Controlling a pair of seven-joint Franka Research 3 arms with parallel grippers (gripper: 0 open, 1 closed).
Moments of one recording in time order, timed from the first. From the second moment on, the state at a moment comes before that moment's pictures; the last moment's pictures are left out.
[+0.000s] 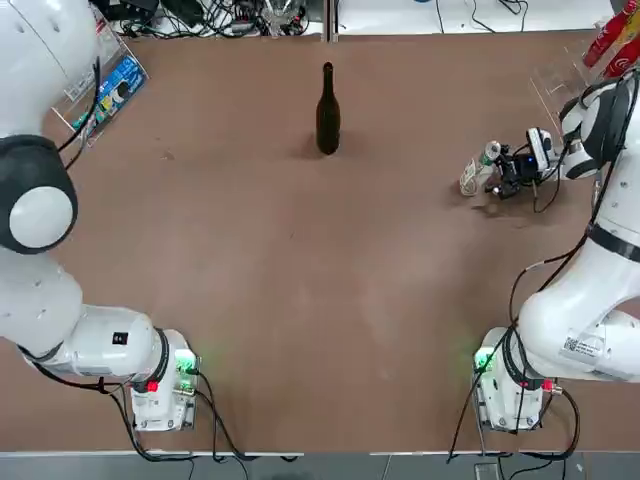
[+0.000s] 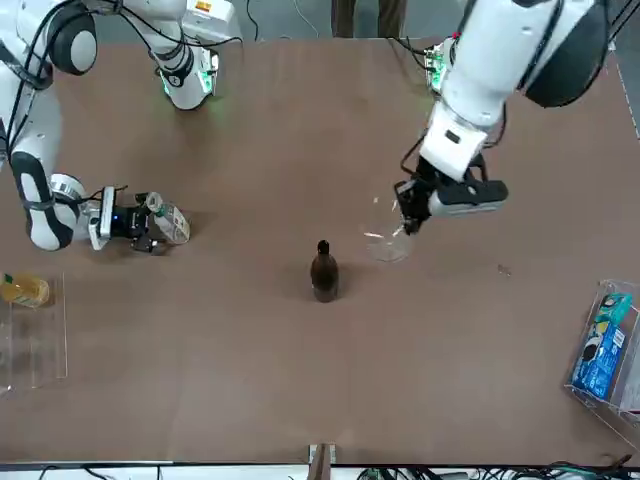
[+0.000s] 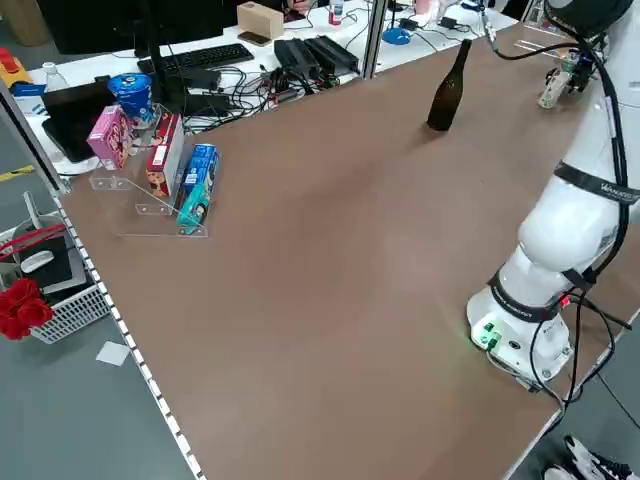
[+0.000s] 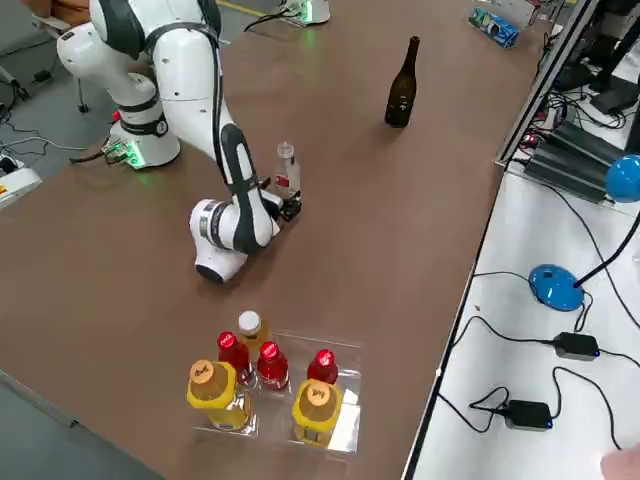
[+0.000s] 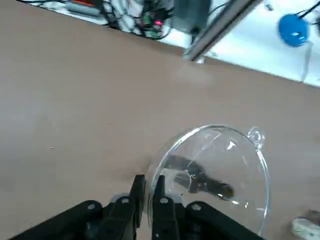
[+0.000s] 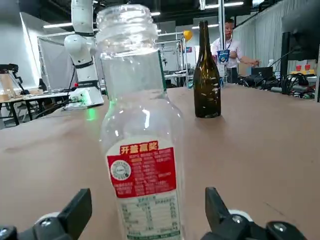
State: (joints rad) left arm -0.07 0.20 -0.54 -1.52 0.08 2.10 -0.78; right arm -0.24 0.80 -0.30 -1.98 1.16 1.33 -2.81
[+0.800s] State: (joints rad) left arm -0.19 0.34 -0.55 -1.48 0.08 2.23 -0.87; right arm -0.21 0.80 -0.28 -1.98 1.20 1.34 -2.81
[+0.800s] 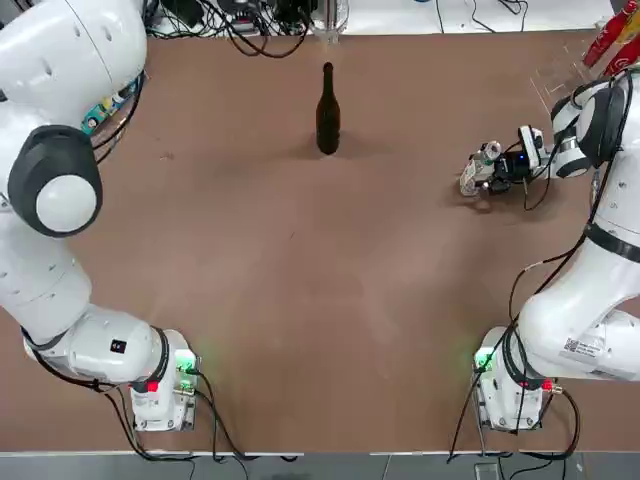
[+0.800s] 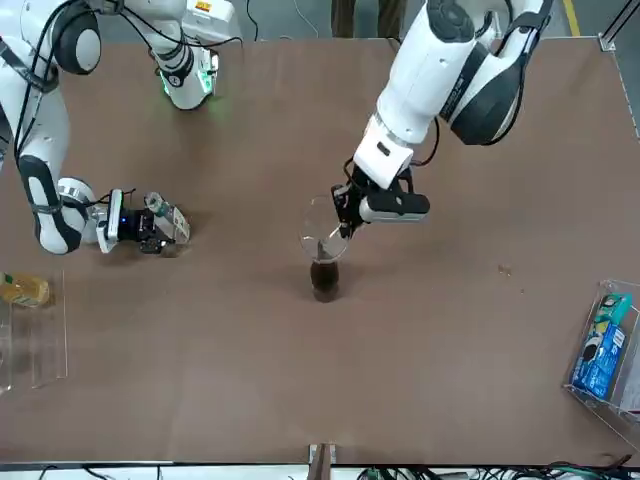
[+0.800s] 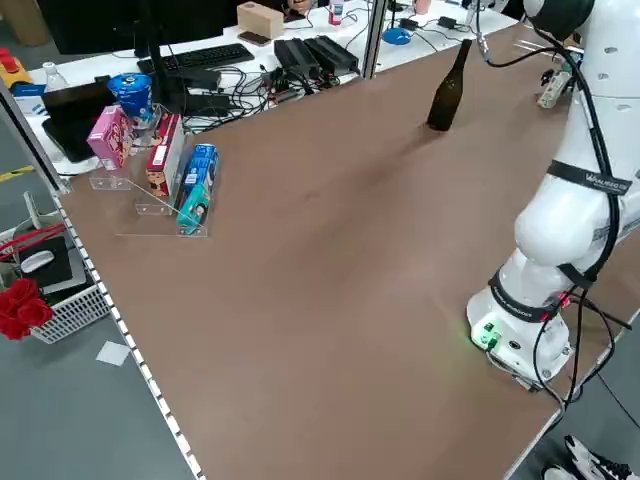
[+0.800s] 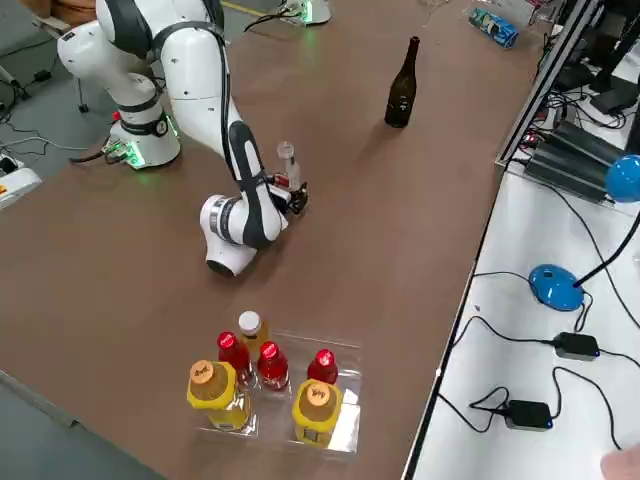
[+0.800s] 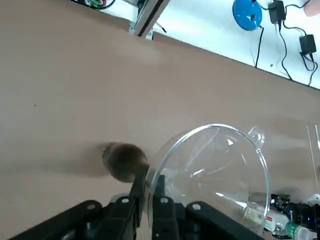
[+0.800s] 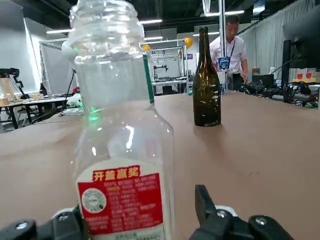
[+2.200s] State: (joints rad) left arm -0.20 0.35 -0.55 -1.53 0.10 2.23 -0.88; right arm -0.20 0.78 -0.28 -1.98 1.20 1.33 -2.71
